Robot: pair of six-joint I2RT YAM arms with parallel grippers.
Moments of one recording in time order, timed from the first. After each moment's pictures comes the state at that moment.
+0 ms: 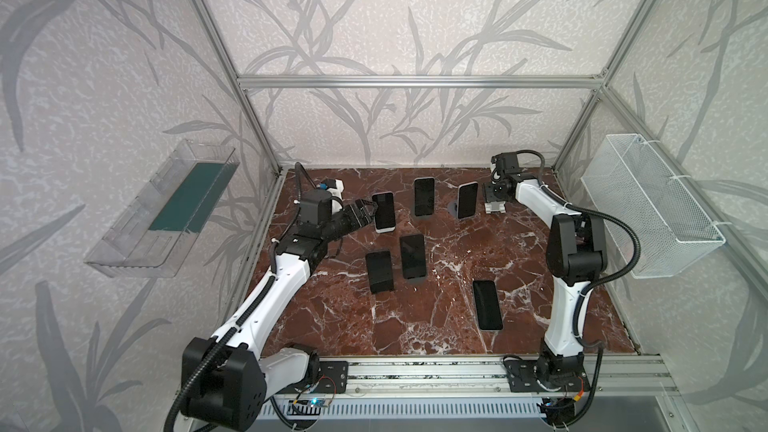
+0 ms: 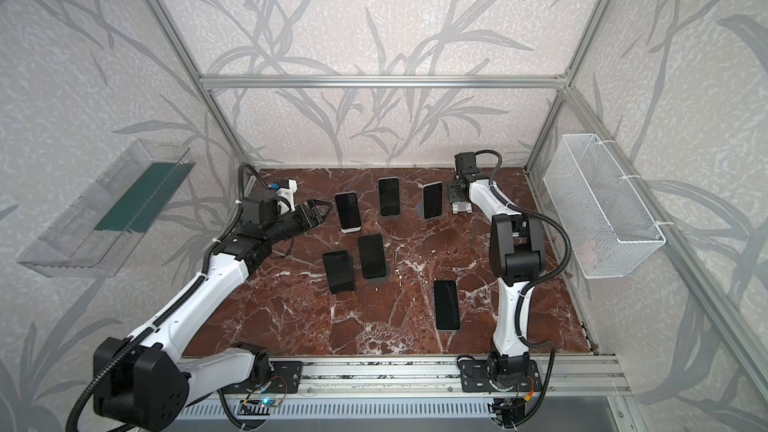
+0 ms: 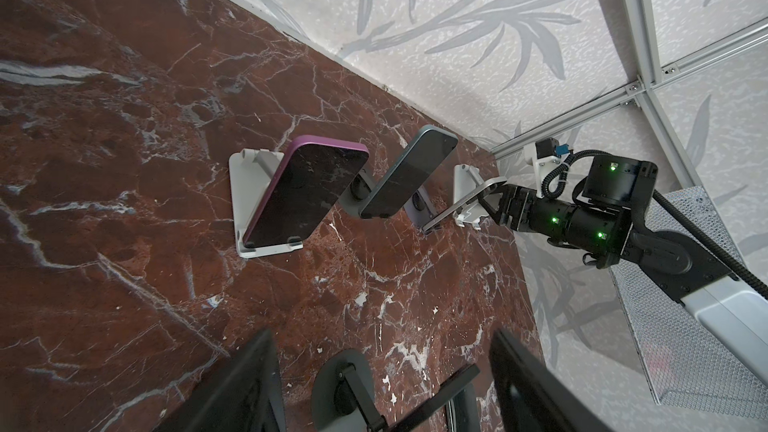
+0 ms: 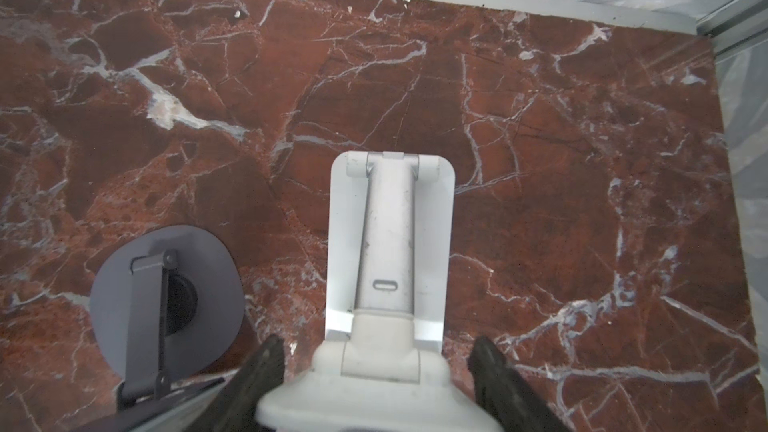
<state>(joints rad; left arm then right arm) -0.21 1.19 0.91 -0.21 0.35 -0.66 0.12 2.12 1.71 -0.54 0.14 0.02</state>
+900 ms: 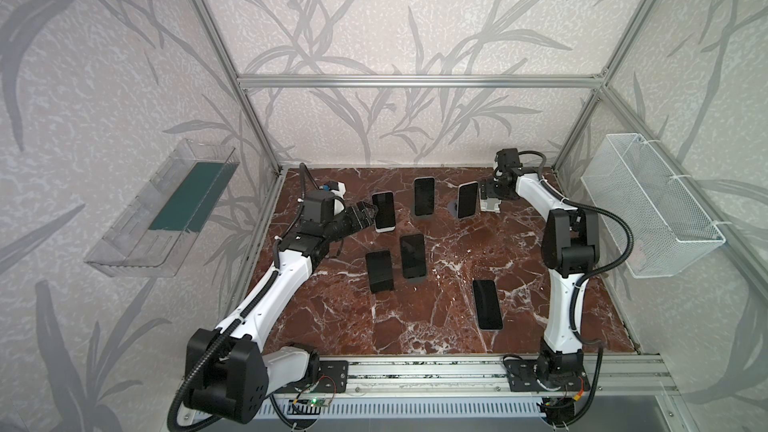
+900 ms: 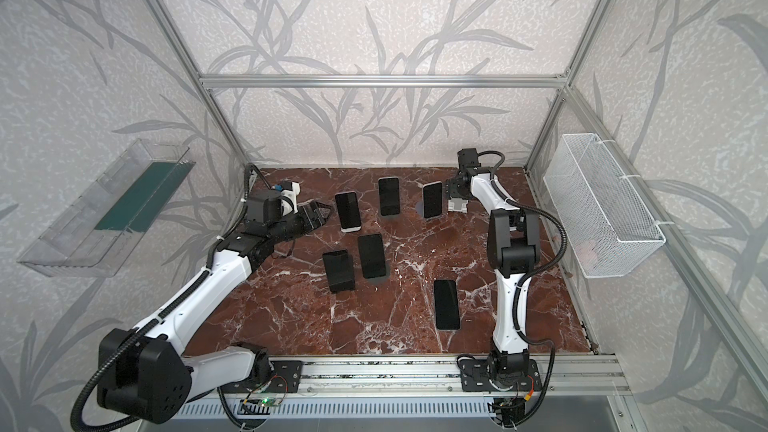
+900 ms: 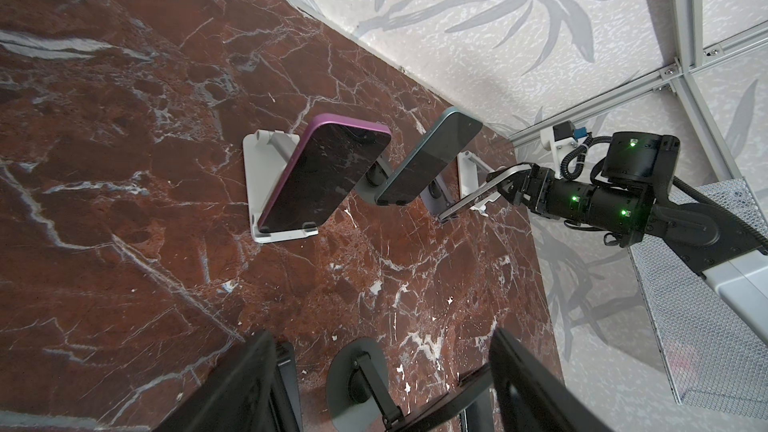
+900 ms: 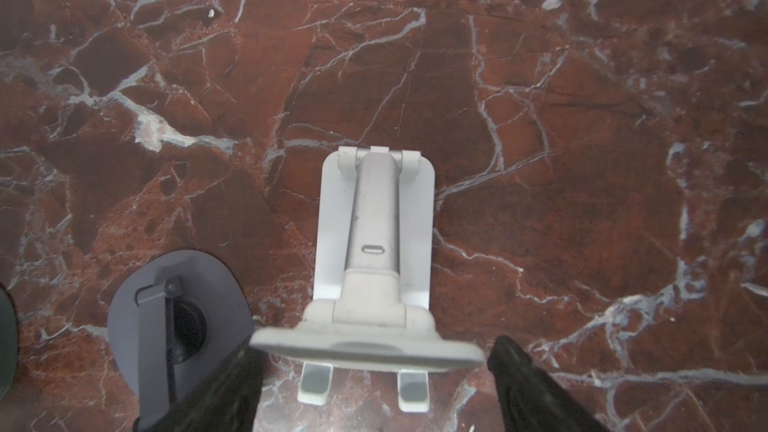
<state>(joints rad) -0.21 1.22 0.91 -0.24 0.34 -0.65 0.09 2.18 1.82 -0.65 0.07 0.14</state>
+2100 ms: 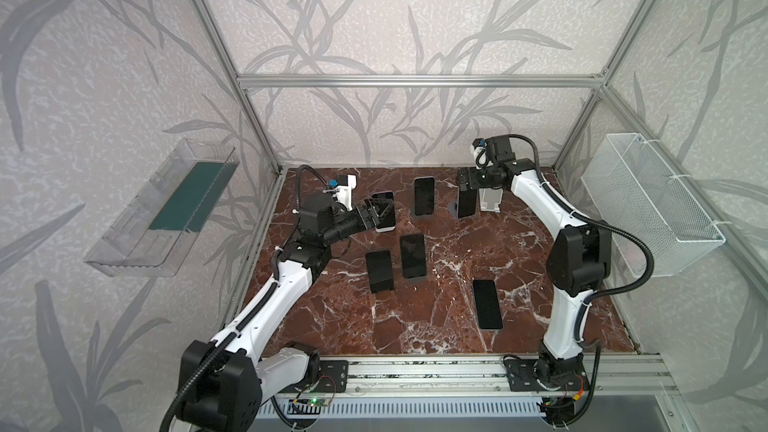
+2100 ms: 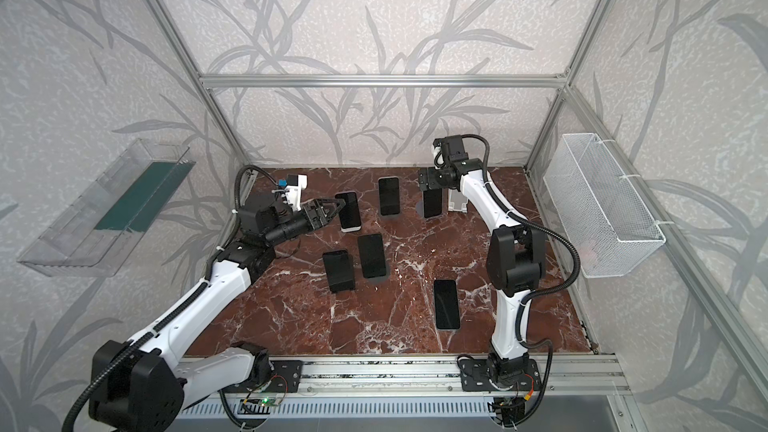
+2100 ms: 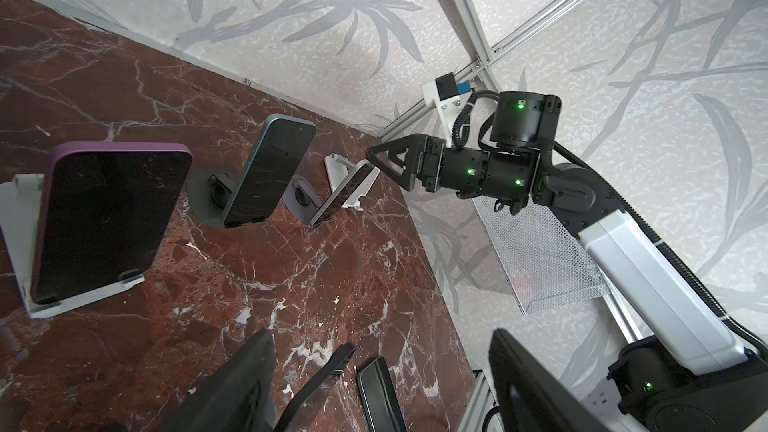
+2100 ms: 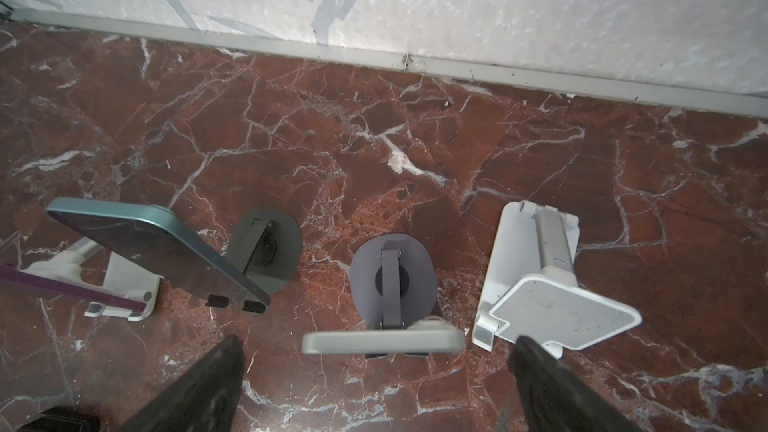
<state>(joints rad) -0.26 1.14 0.83 0.11 0.59 -0.78 0.25 2.00 1.83 -0.67 -0.10 0.09</state>
